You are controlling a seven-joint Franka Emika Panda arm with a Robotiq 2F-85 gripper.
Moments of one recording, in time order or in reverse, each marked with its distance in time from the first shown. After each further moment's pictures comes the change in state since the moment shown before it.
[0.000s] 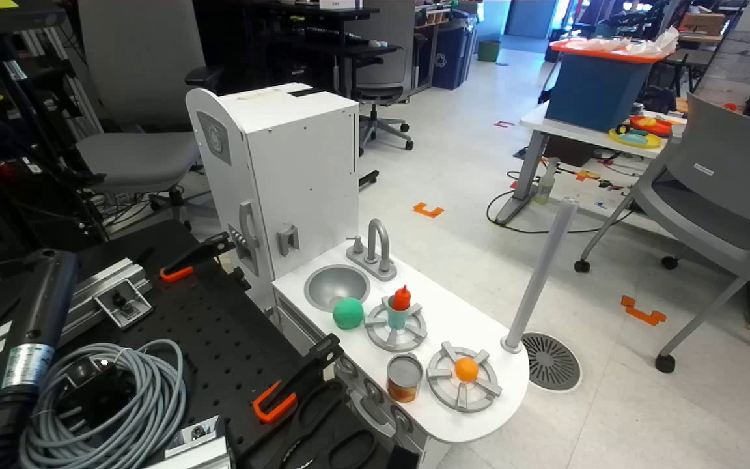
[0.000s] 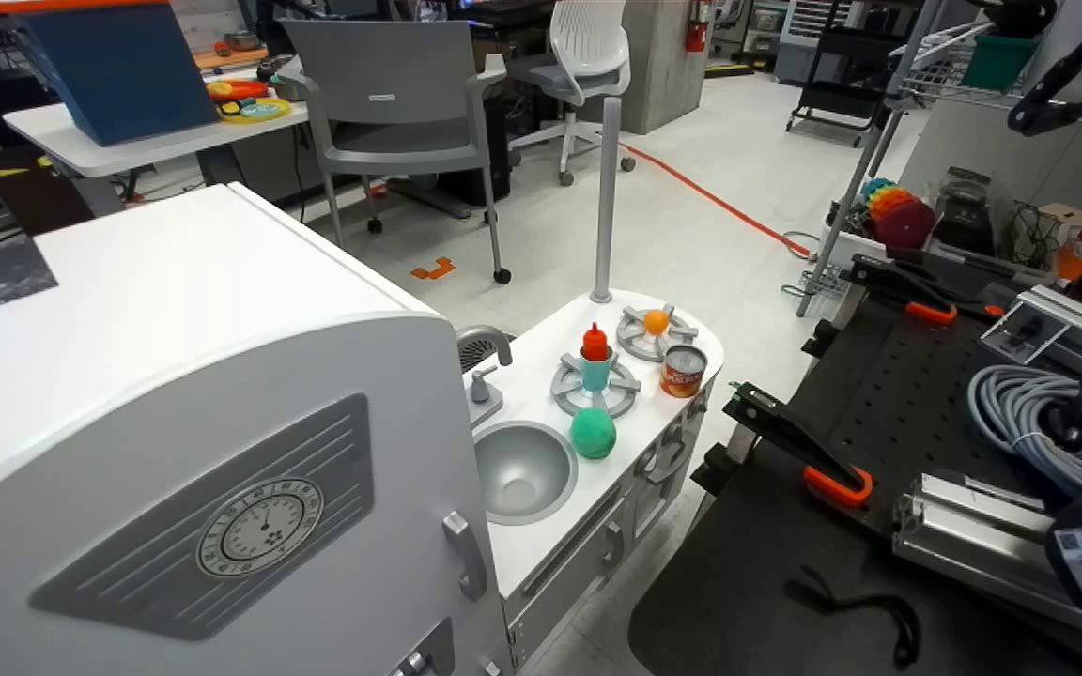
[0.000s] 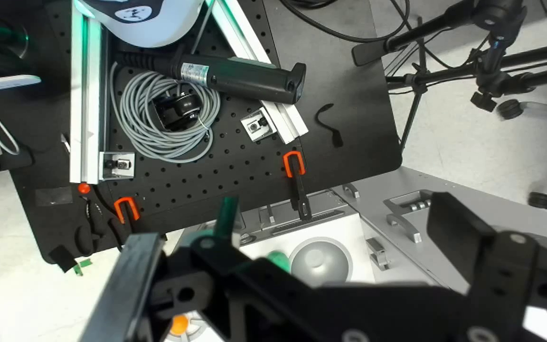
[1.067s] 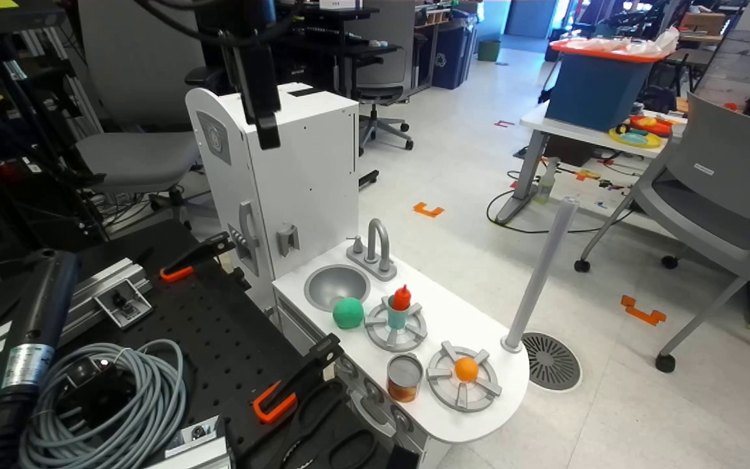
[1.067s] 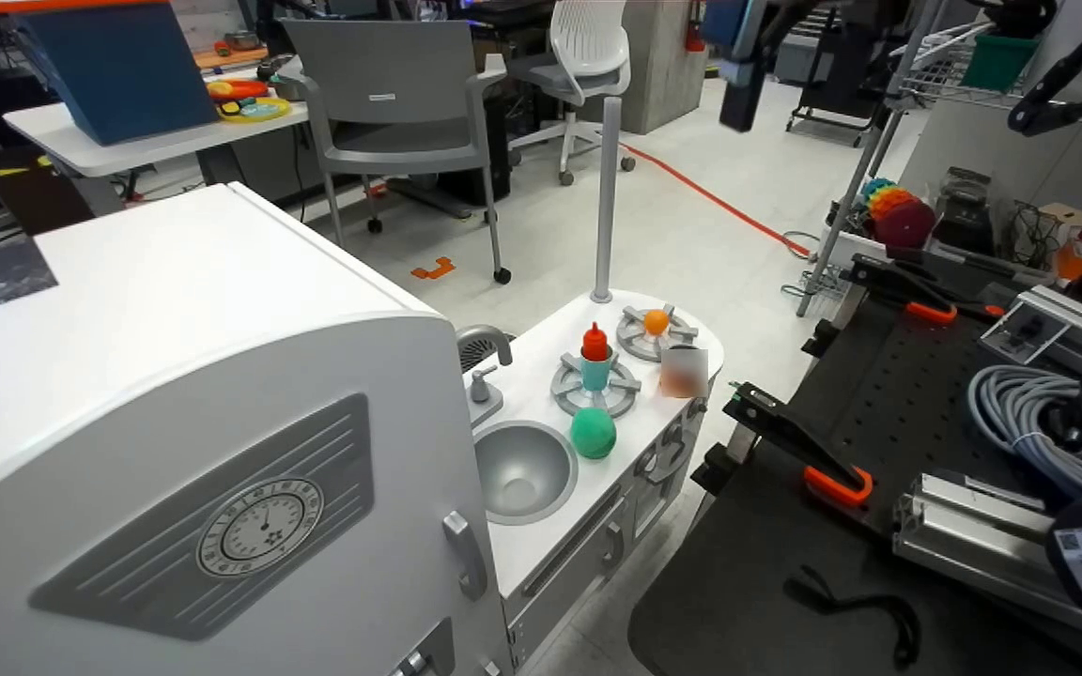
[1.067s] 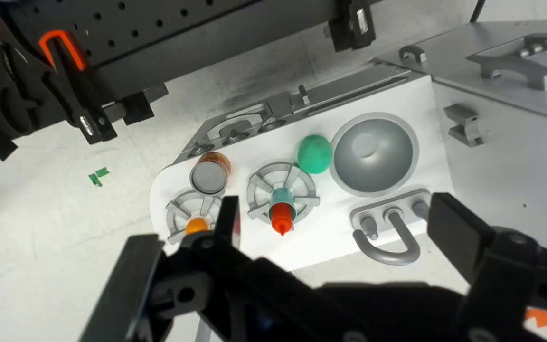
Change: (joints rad) arm -0.143 0.621 0.091 -0.066 -0.230 0.871 0.102
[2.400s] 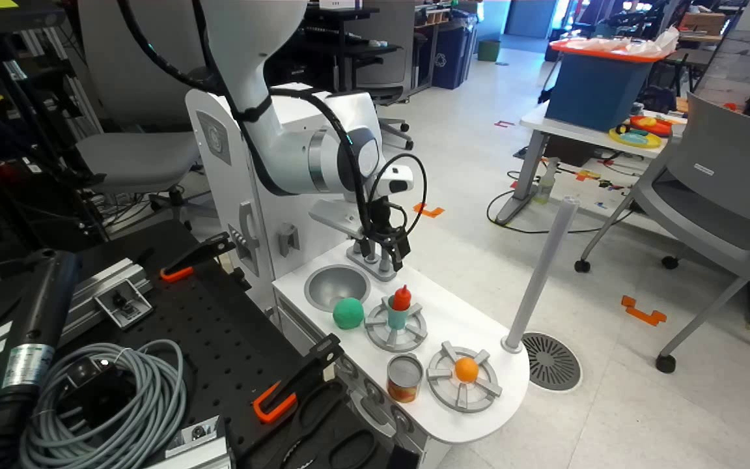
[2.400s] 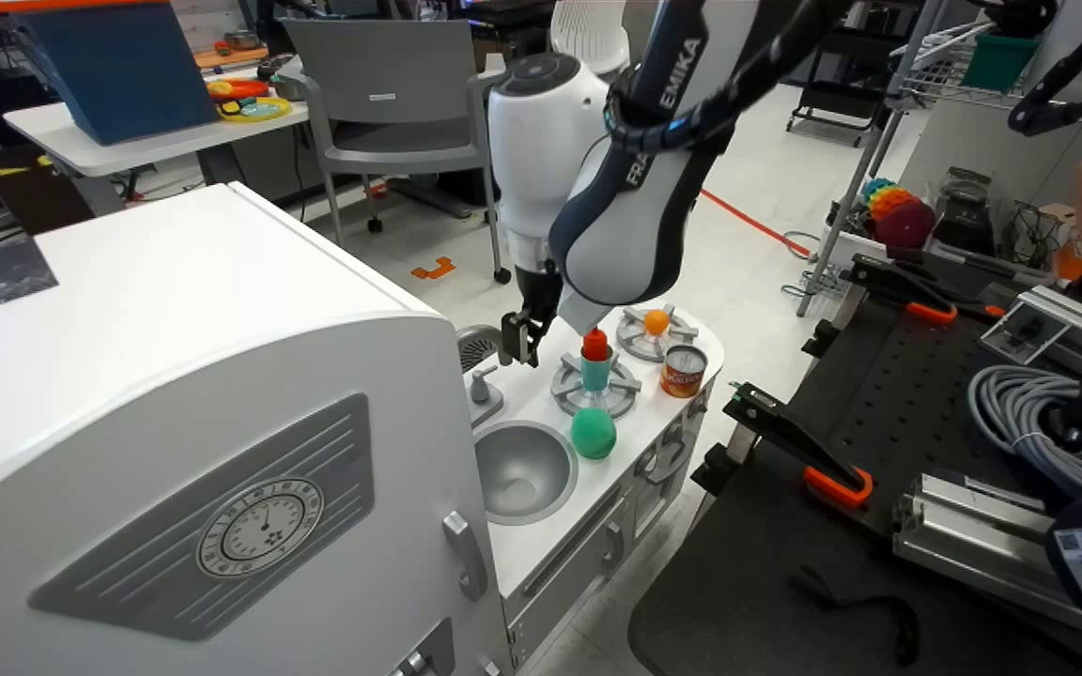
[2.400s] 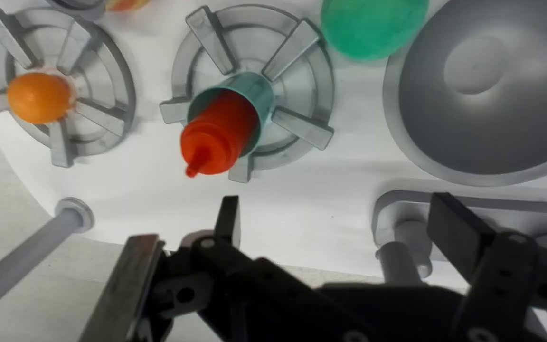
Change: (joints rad) arm 0.321 1.267 -0.388 0.895 -0.294 0.417 -0.070
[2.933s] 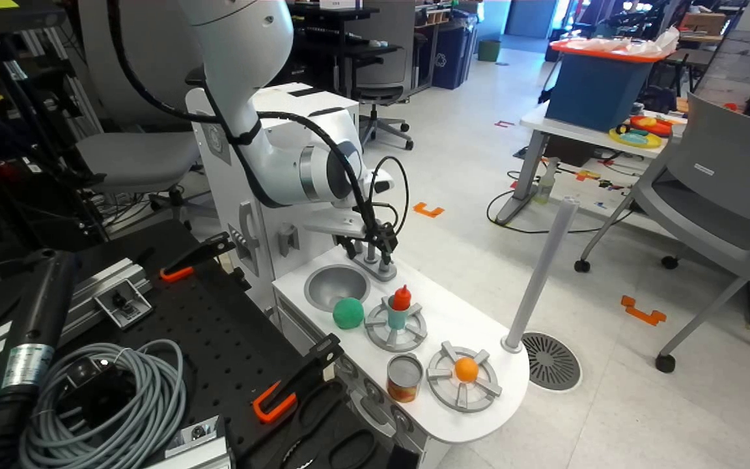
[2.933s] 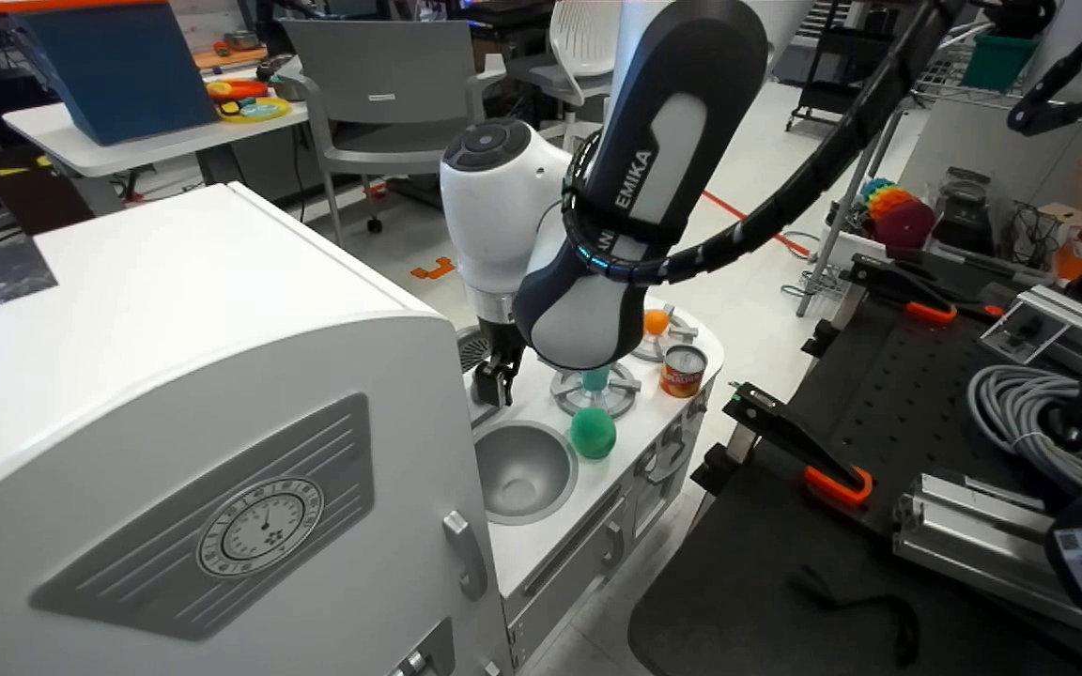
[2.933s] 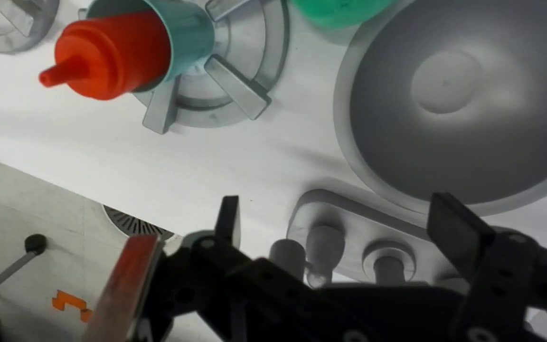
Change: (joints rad) arm 0.089 0.135 -0.019 0.152 -0.002 0.000 -0.182
